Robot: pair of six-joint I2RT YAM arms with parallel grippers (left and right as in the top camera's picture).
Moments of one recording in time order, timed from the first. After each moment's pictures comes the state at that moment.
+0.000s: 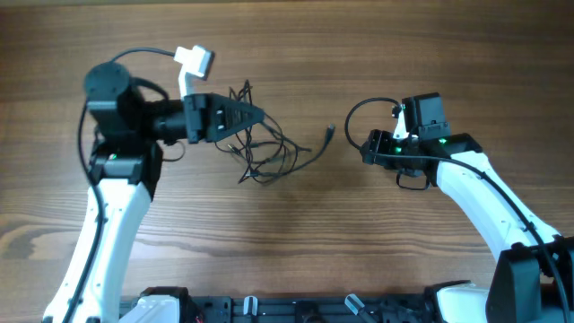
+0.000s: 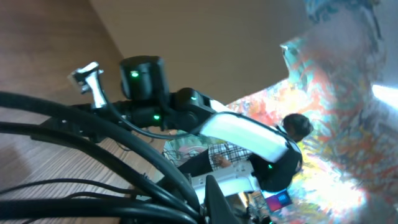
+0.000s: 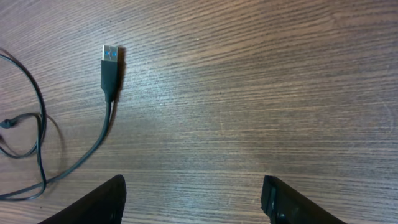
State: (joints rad) left arm -0.03 1.28 0.97 0.22 1.49 -0.98; right arm 0.18 1.50 0.88 -0.55 -0.21 0.44
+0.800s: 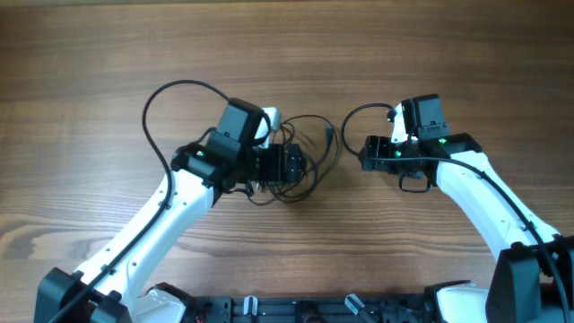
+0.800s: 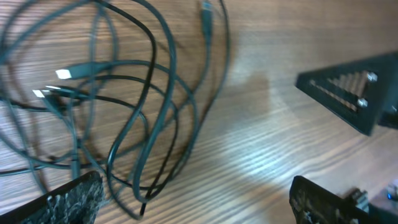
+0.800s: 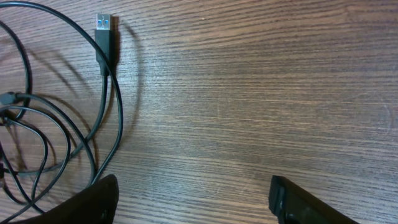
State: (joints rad) left arm -0.47 1.41 0.98 -0.61 0.32 -0.44; right arm 0.18 1.50 0.88 -0.59 -0.22 0.31
